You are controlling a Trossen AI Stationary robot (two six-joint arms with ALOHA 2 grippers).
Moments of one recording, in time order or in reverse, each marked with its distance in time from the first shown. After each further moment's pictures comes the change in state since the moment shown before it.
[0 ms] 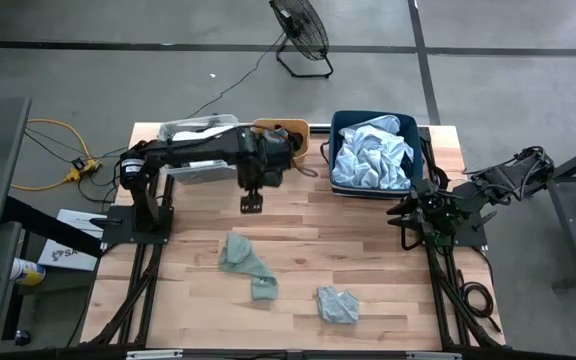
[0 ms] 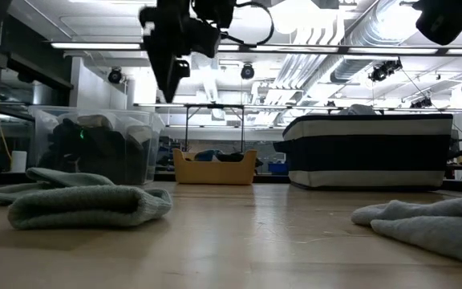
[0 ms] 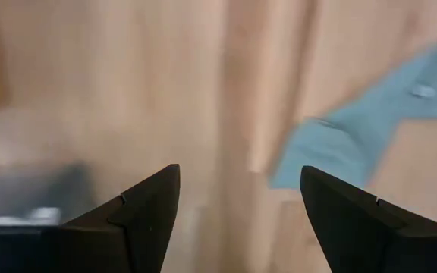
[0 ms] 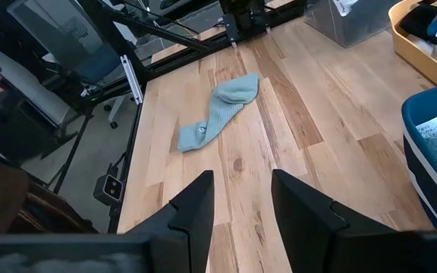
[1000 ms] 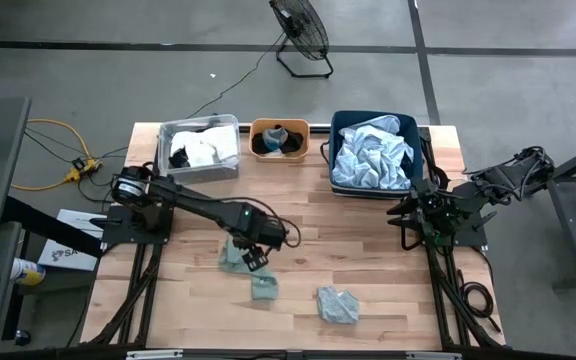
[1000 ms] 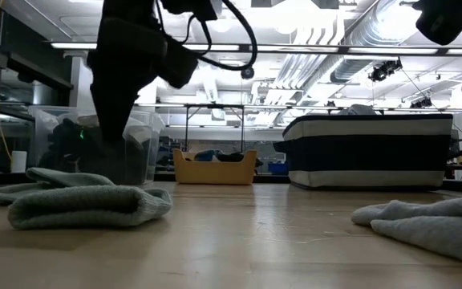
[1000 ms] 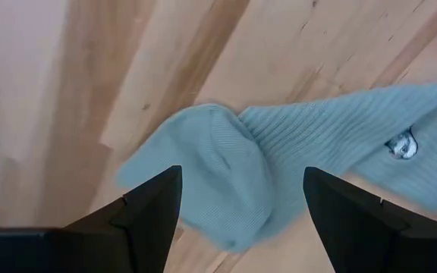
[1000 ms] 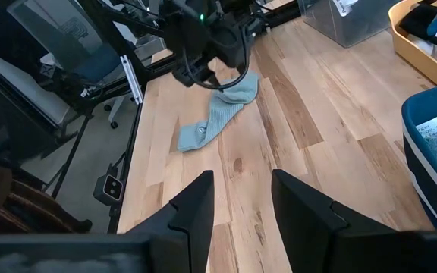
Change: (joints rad) left arm -0.415 0.002 -0.353 0.311 -0.076 -0.871; right arm 0.000 0.000 0.000 0.000 0.000 0.000
